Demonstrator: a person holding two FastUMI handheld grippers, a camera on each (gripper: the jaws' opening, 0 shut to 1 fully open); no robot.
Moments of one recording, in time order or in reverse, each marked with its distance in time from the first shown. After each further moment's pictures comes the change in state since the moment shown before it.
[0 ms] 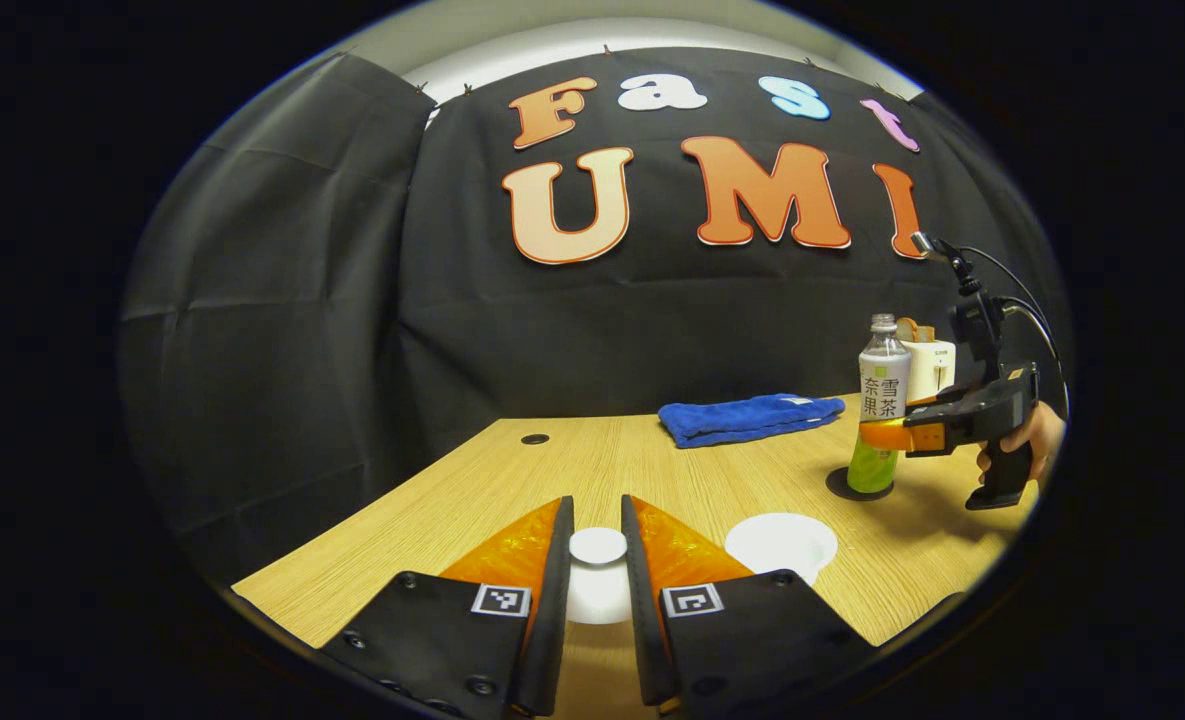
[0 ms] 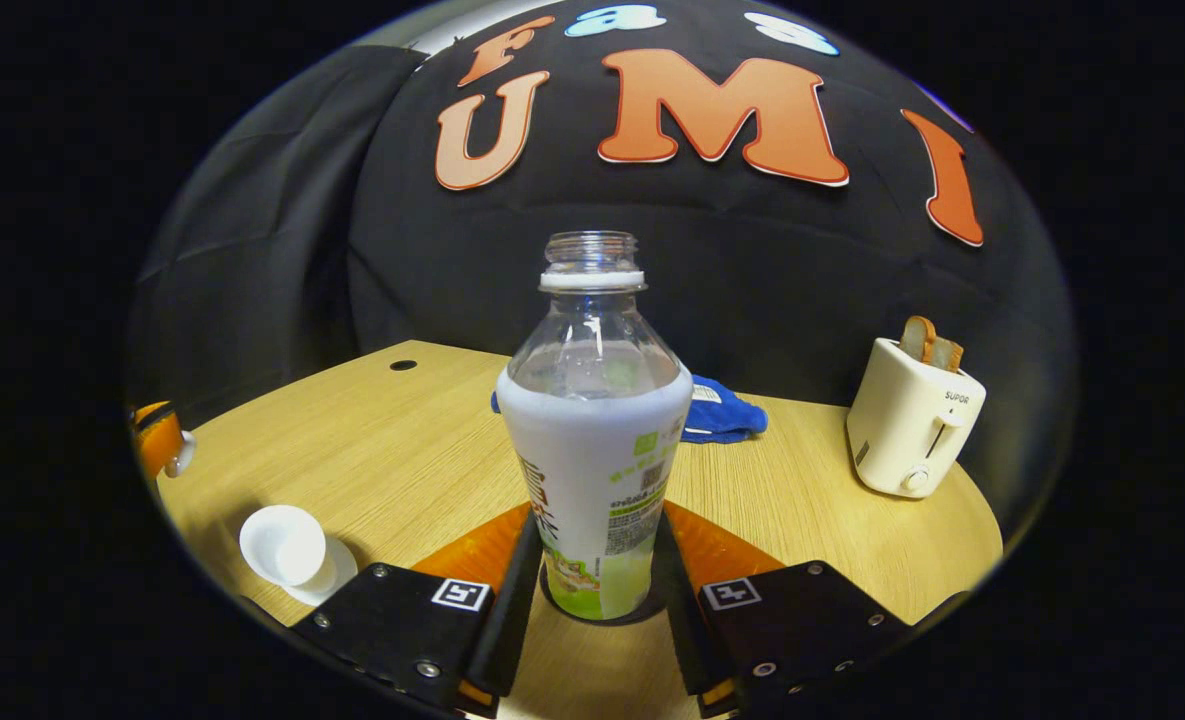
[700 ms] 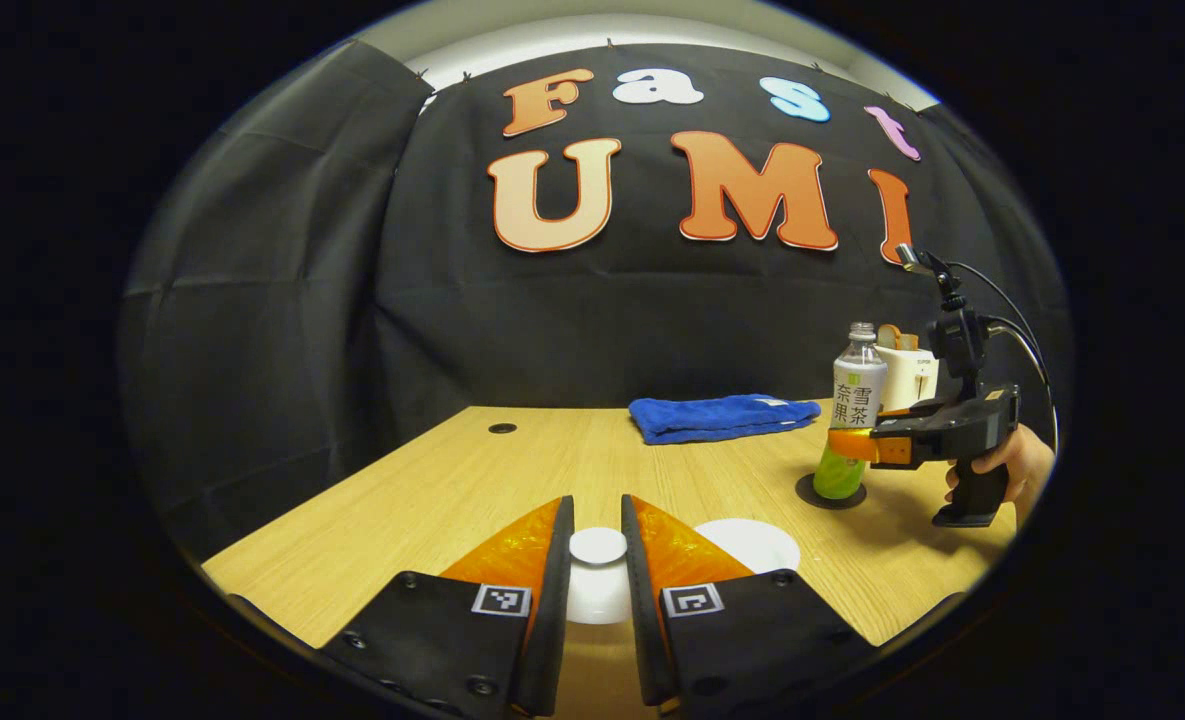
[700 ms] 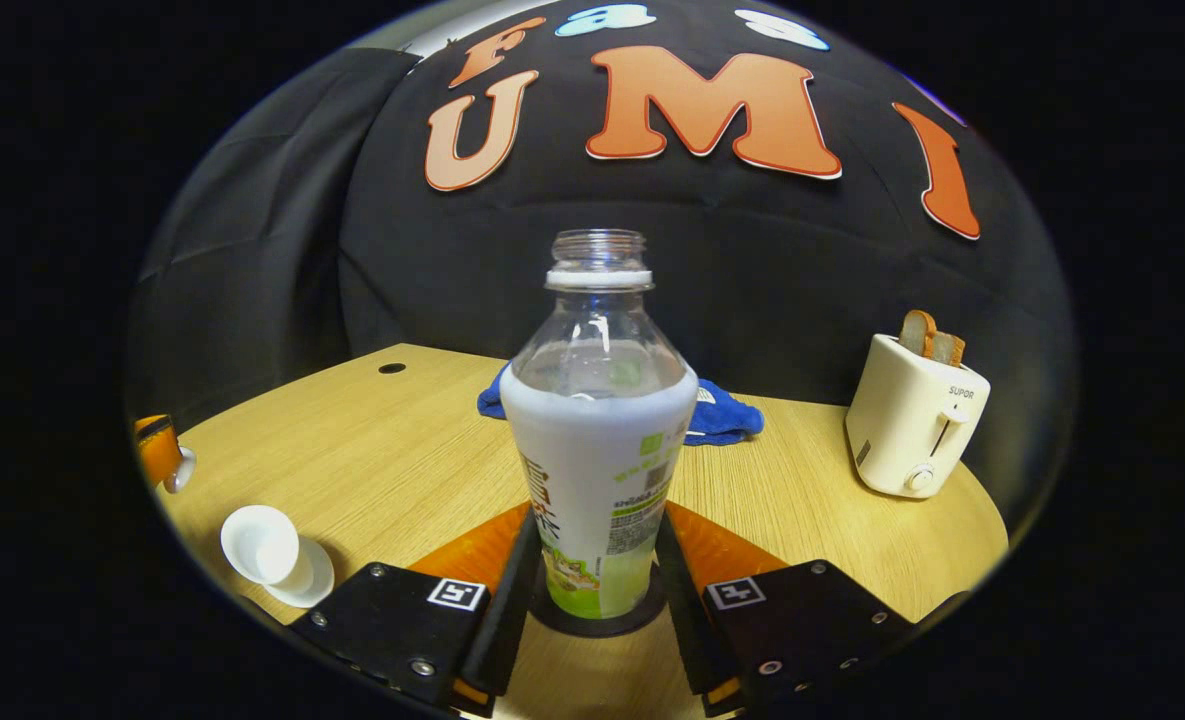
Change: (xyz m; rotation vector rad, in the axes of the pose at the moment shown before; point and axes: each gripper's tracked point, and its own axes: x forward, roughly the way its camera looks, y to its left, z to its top) left arm 0.011 -0.040 -0.008 -0.062 0.028 -0.069; right arm 0.013 -0.011 -0.004 0.003 -0.005 -0.015
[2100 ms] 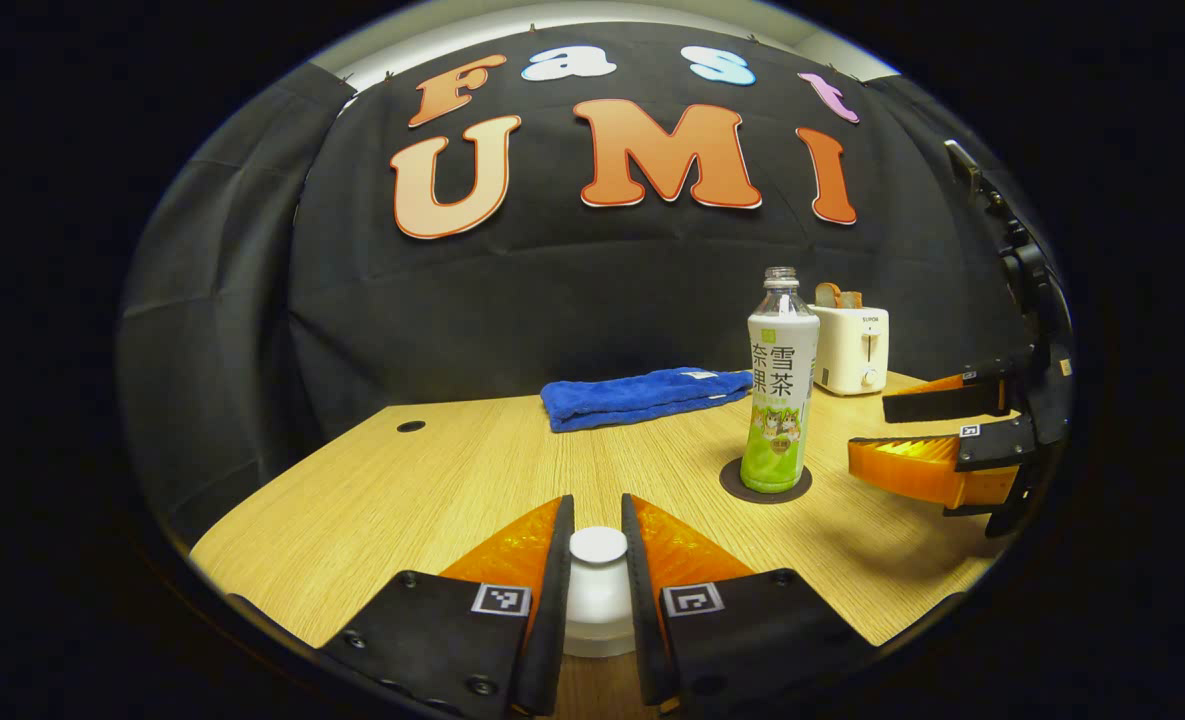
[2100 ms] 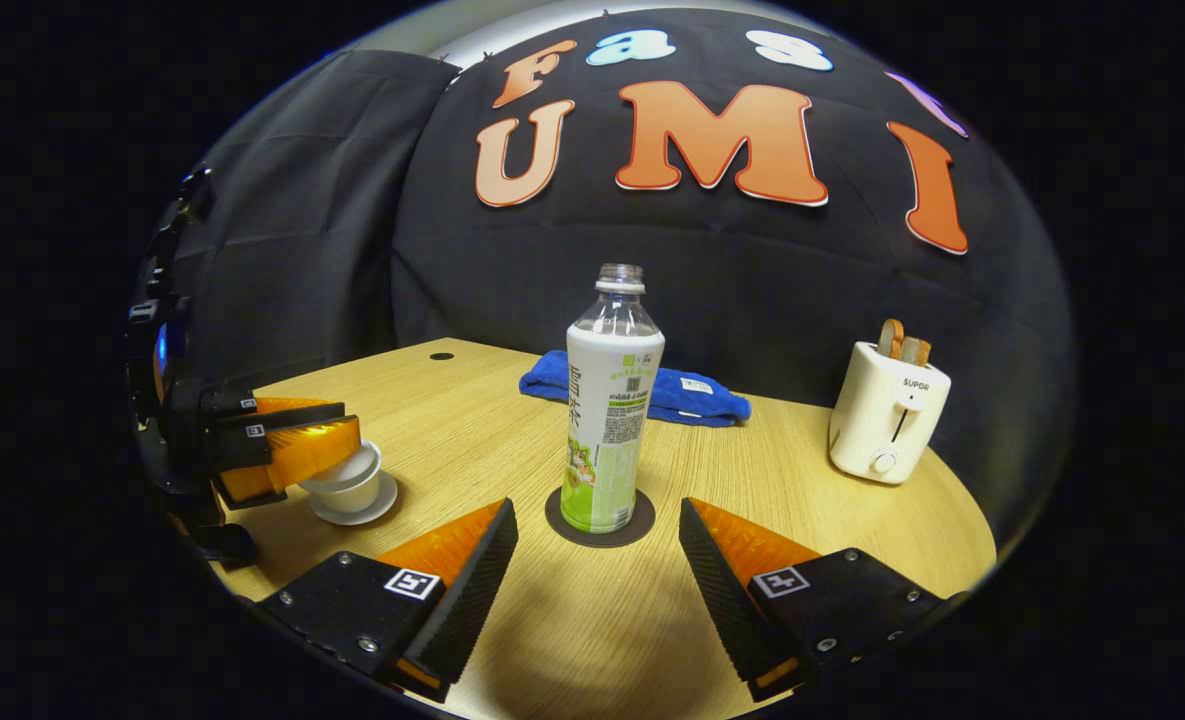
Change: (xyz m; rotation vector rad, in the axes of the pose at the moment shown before) left arm 0.043 -0.099 -0.025 0.096 0.051 -0.138; right arm -0.095 -0.004 -0.023 -0.054 -0.072 0.091
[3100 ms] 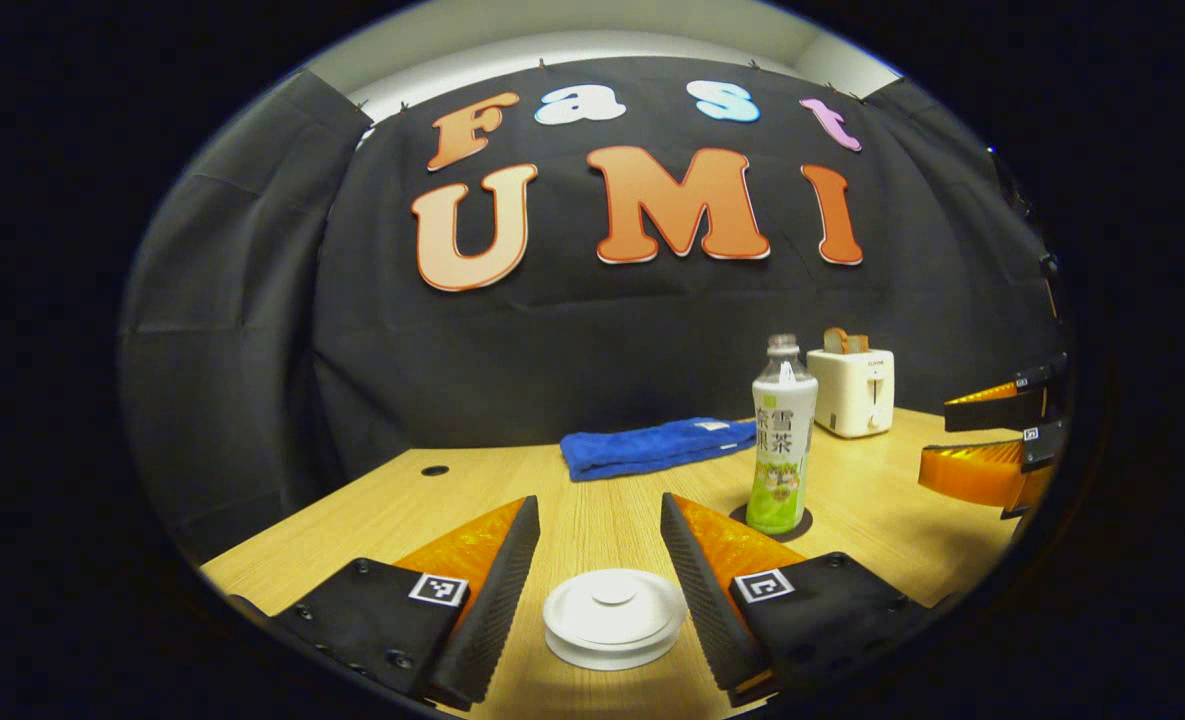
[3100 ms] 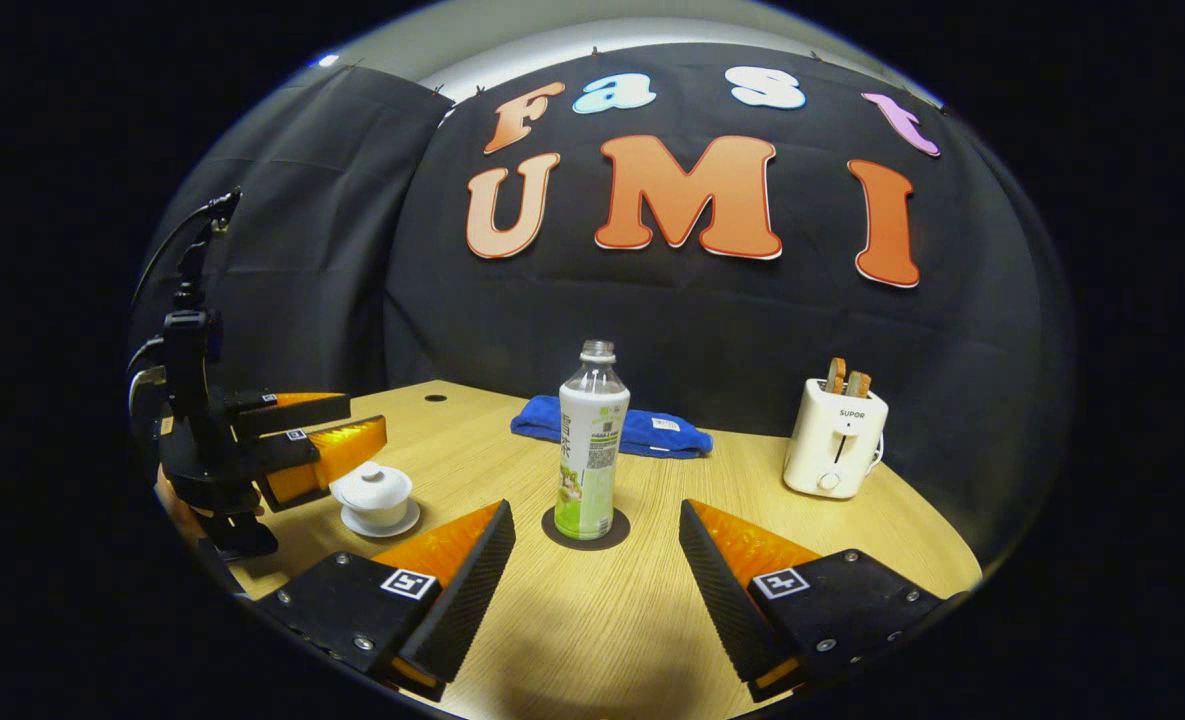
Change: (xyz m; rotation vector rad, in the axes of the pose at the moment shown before) left arm -0.034 0.014 0.060 -0.008 -0.179 0.054; right arm -0.062 -0.014 0.027 0.028 -0.134 -0.080
